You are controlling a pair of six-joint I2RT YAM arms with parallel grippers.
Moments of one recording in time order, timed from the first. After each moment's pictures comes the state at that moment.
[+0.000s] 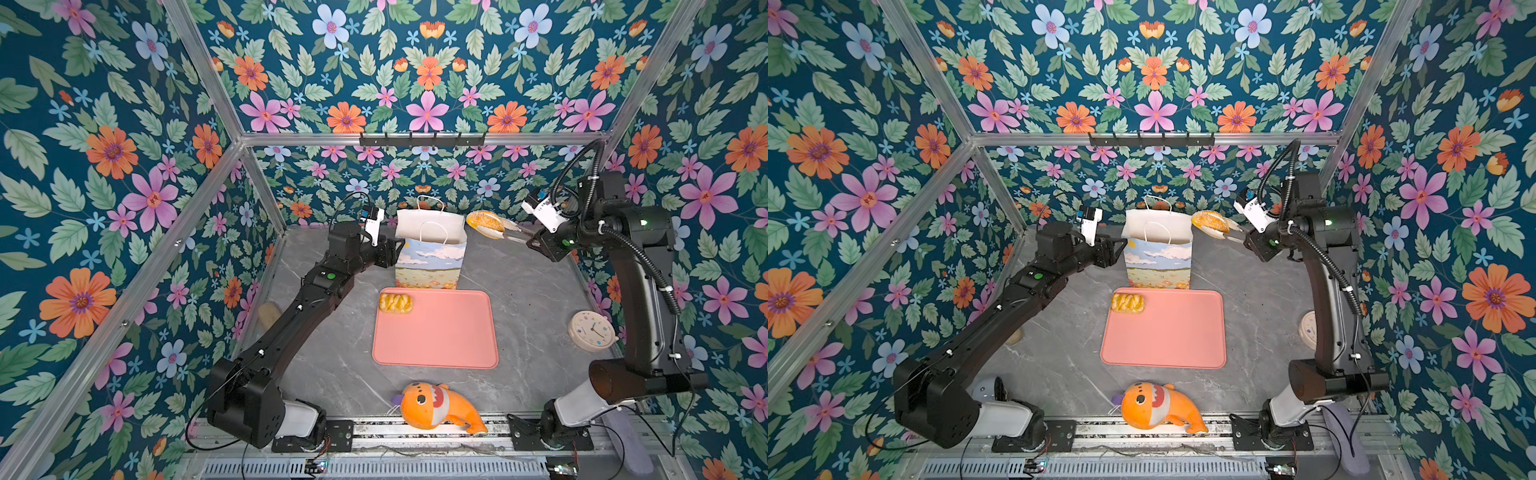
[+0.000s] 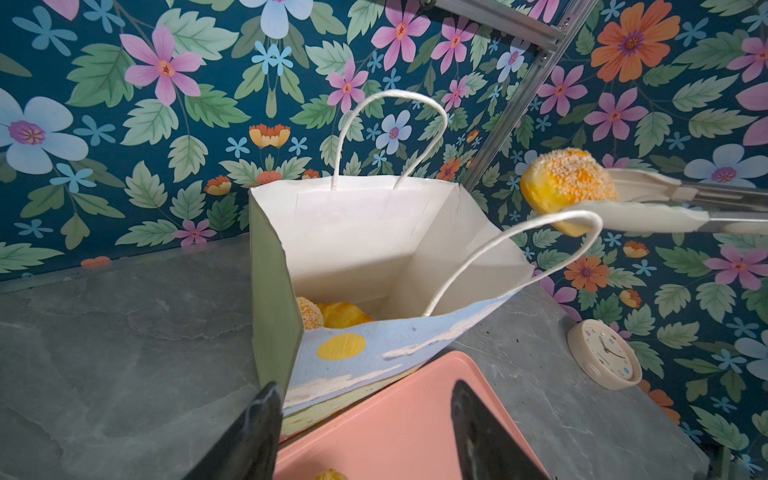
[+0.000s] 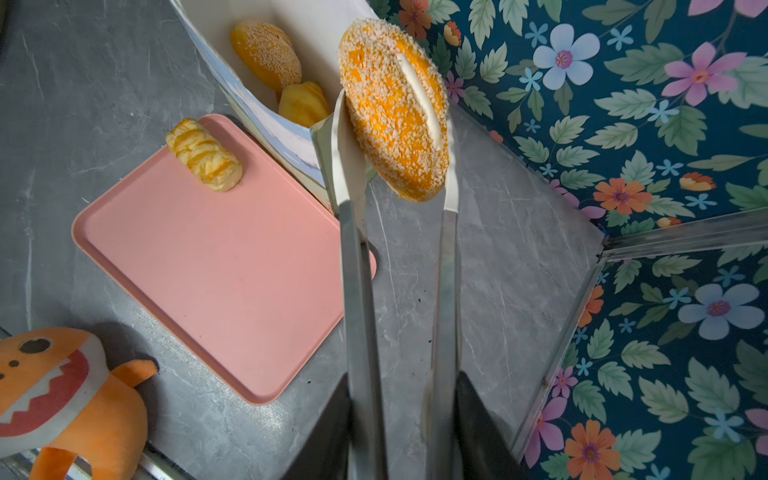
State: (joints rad) left arm -0.43 1.39 1.21 -0.11 0.28 -0.23; right arm 0.08 1.61 2.26 -1.50 -0.22 -0.57
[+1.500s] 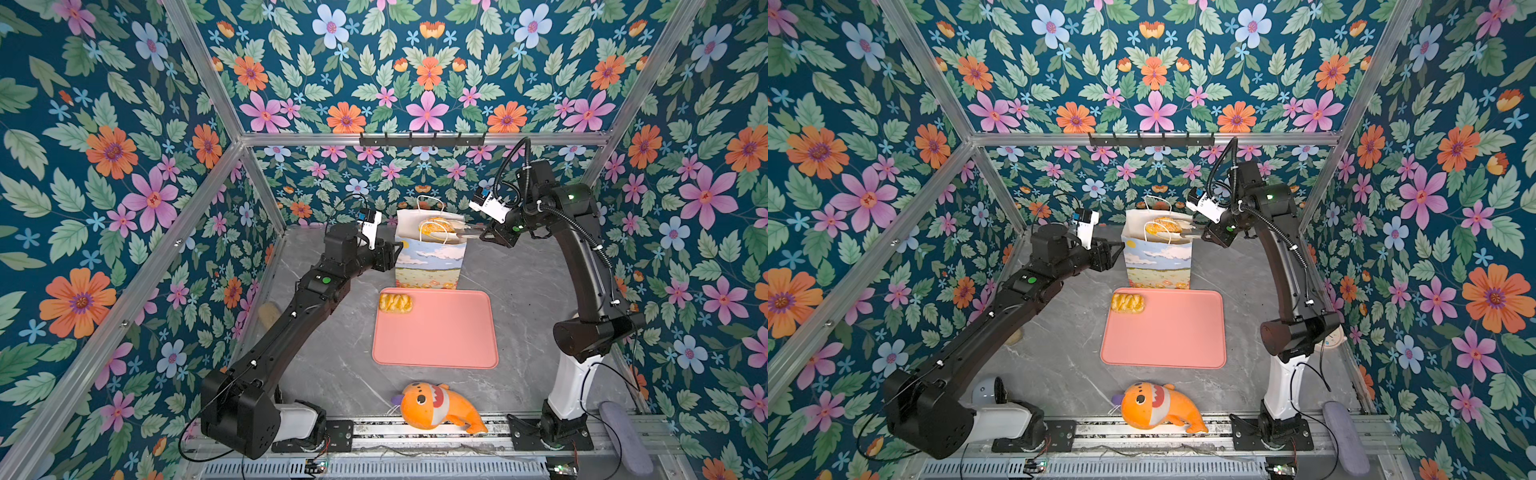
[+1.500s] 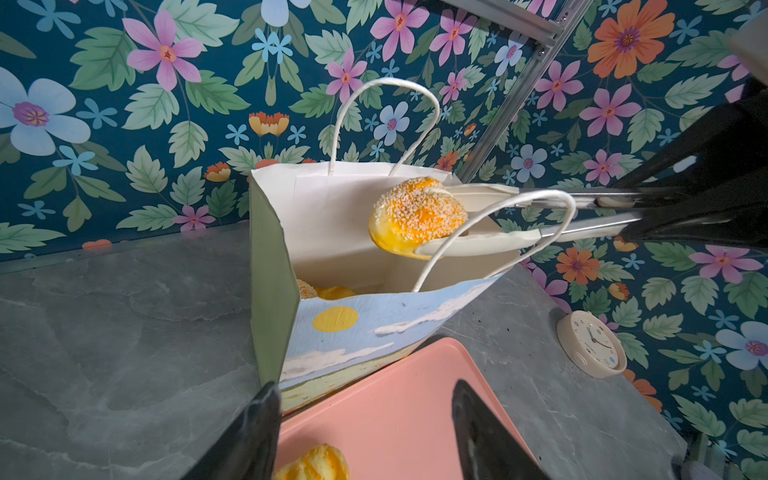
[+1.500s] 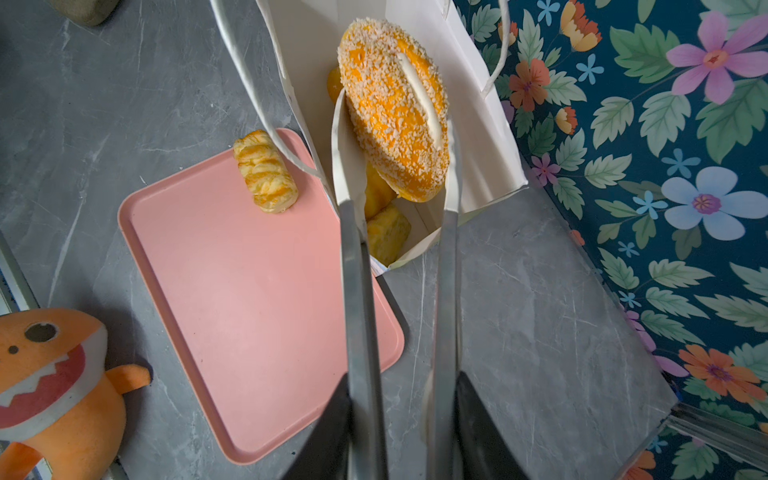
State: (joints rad) left arm -0.43 1.33 1.19 -0.17 0.28 -0.24; right arm 0.26 1.94 2.48 -1.49 -0.31 -0.68
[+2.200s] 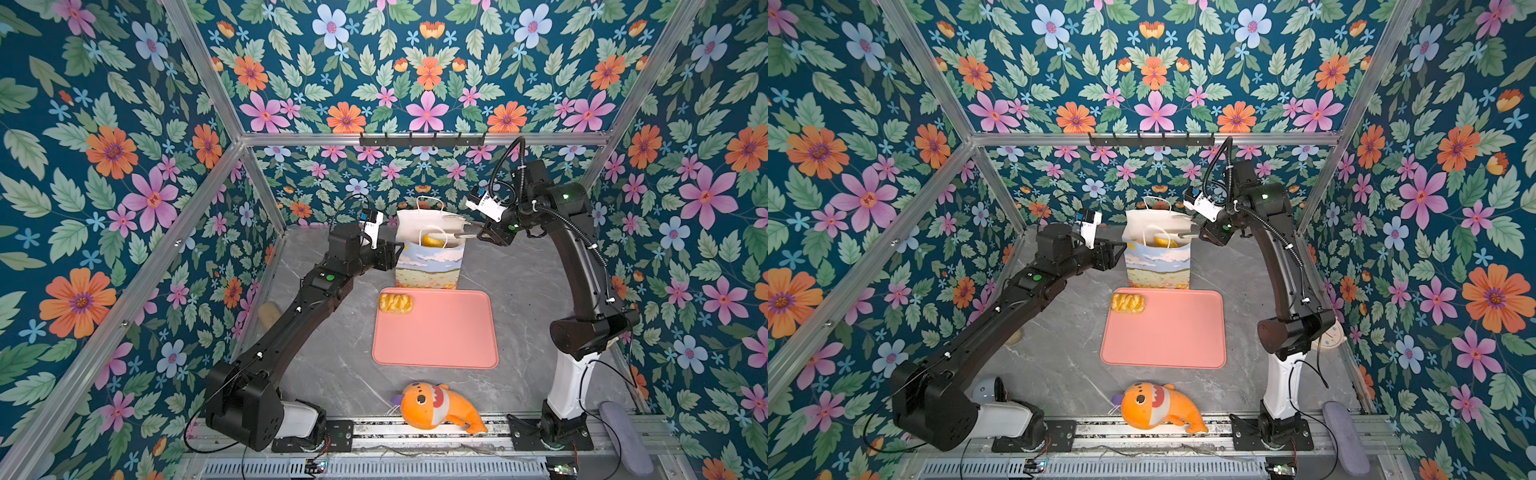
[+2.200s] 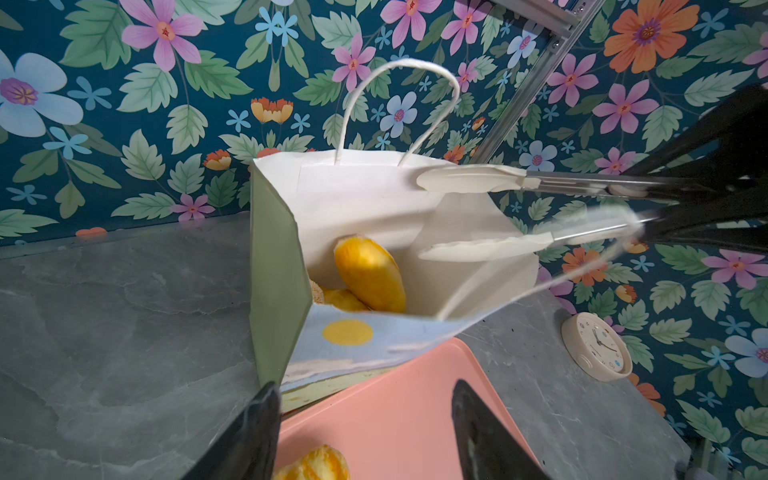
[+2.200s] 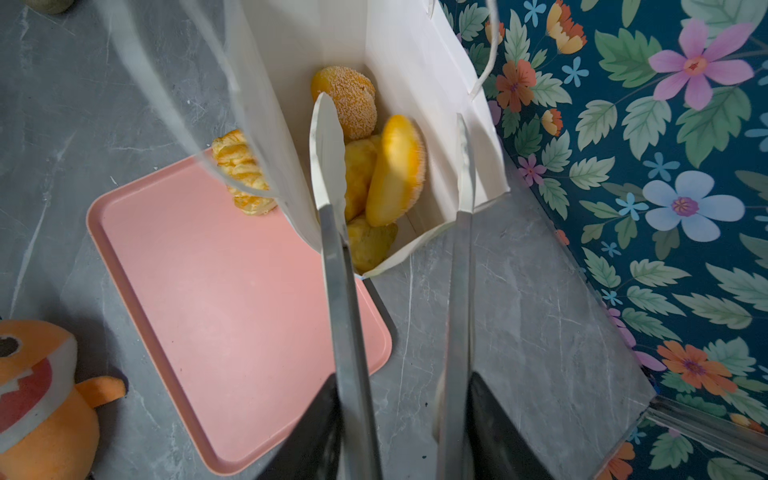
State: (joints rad) left arm -0.43 1.38 1.20 -0.15 0.28 -0.26; right arm 0.28 1.94 2.51 -1.48 -0.25 -0.68
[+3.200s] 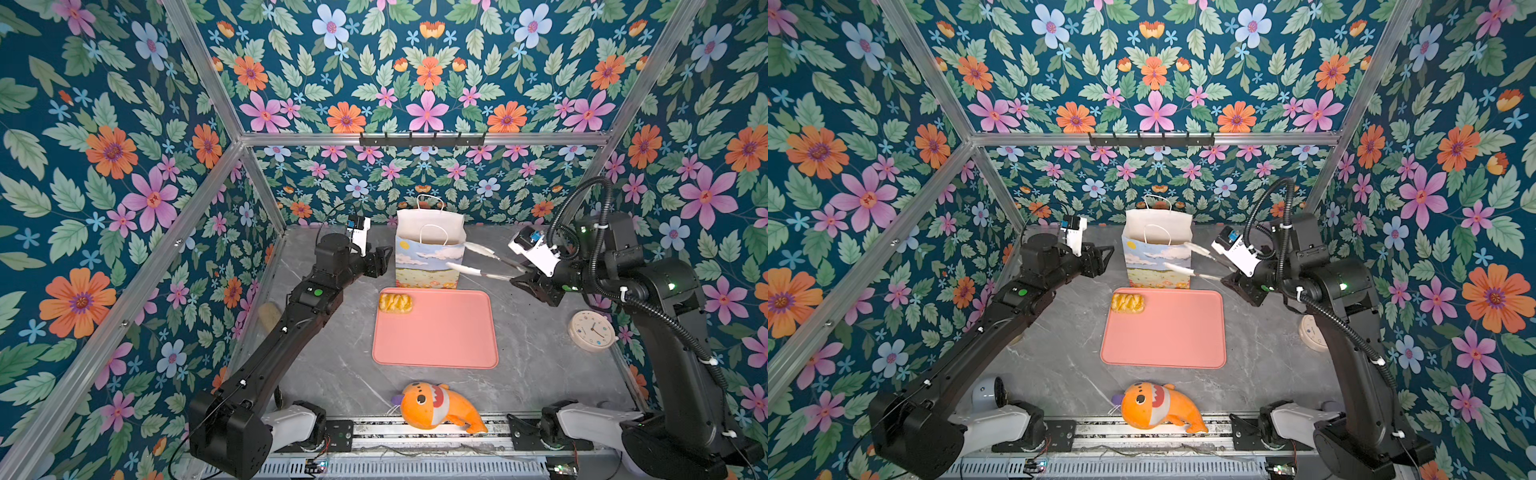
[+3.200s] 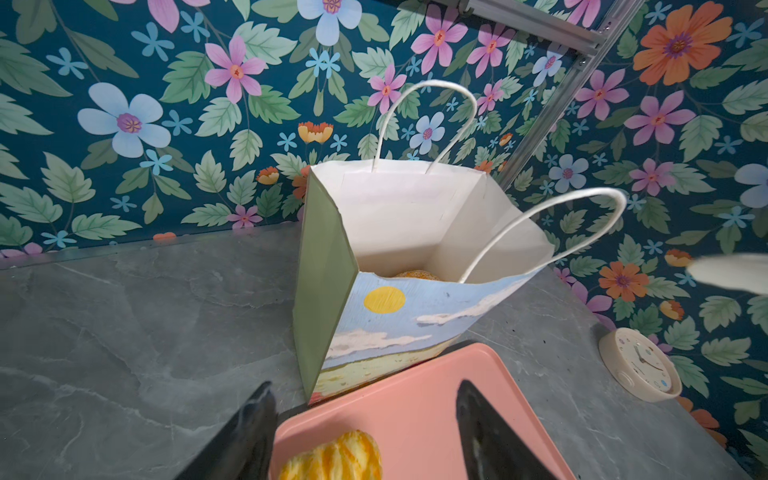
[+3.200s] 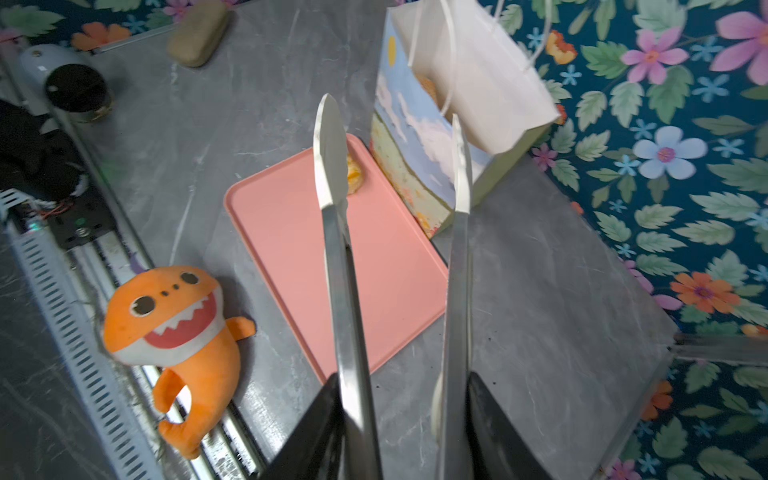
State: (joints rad) left arm -0.42 1.22 1.08 -0.15 0.16 -0.22; right arm 0.36 1.23 1.83 -1.41 -0.31 -0.54
